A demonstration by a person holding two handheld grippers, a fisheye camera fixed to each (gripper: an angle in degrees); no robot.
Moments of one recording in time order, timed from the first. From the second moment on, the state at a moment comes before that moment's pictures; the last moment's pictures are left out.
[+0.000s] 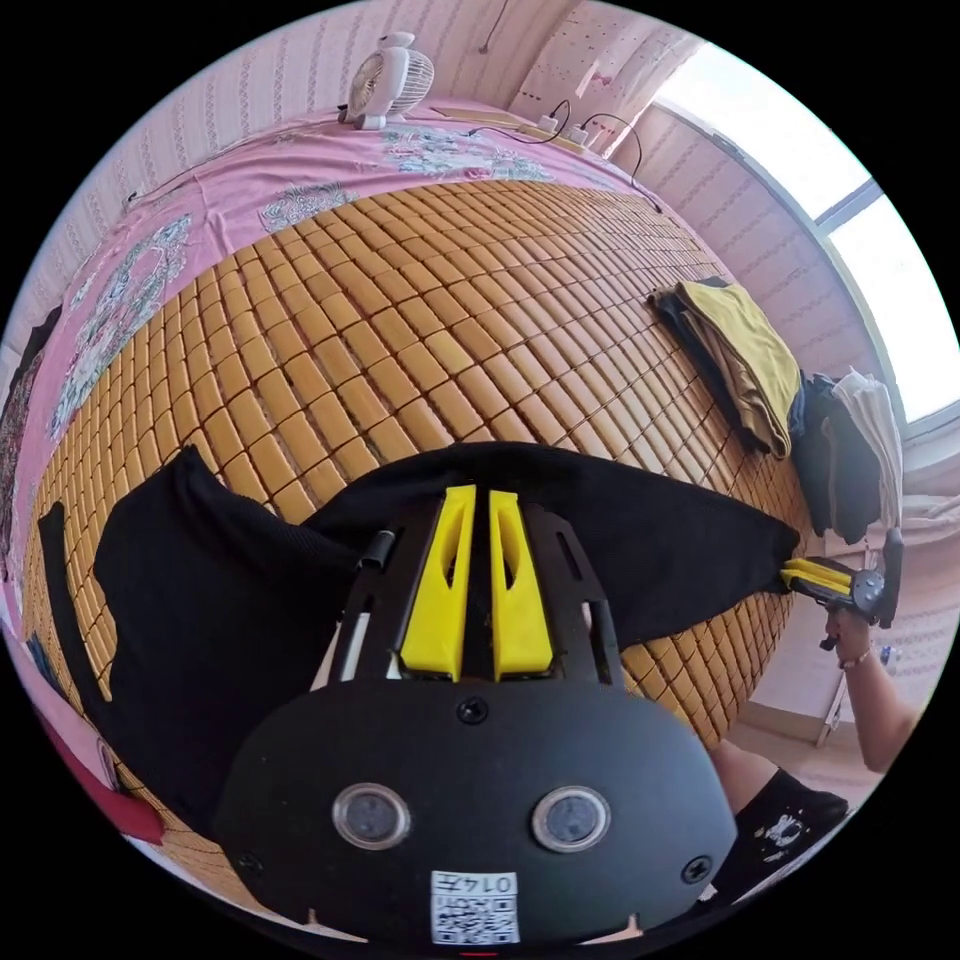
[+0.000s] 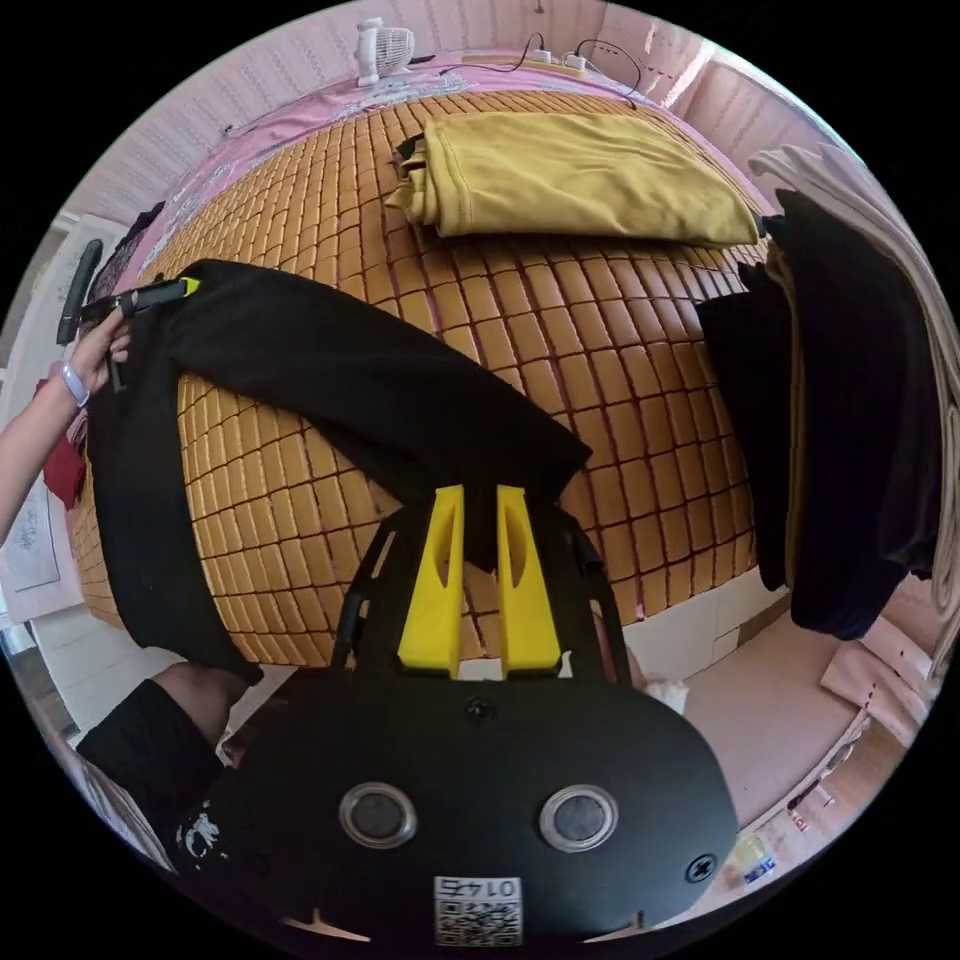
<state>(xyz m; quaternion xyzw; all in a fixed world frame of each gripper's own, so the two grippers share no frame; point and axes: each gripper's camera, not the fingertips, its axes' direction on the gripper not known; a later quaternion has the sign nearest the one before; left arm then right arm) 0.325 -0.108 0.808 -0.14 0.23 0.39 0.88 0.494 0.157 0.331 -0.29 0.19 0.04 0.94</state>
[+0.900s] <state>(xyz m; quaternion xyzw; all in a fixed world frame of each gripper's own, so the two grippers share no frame) 0.334 -0.106 0.792 -0.17 0.23 0.40 0.87 0.477 0.174 0.278 -0.25 0.14 0.06 0.96</state>
